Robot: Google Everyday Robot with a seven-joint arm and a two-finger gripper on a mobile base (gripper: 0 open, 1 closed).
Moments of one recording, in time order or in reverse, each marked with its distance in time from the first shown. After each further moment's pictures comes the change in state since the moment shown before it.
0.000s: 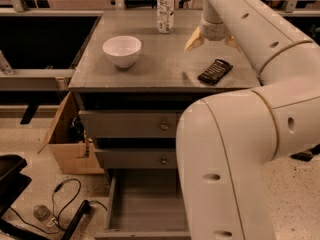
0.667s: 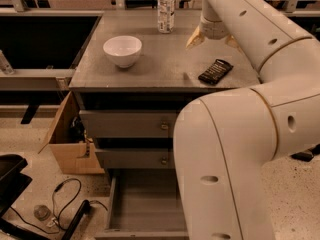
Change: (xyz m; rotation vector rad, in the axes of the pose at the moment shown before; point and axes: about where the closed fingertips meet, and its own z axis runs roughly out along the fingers) arm 0.003 -0.005 -0.007 0.038 0.000 0.126
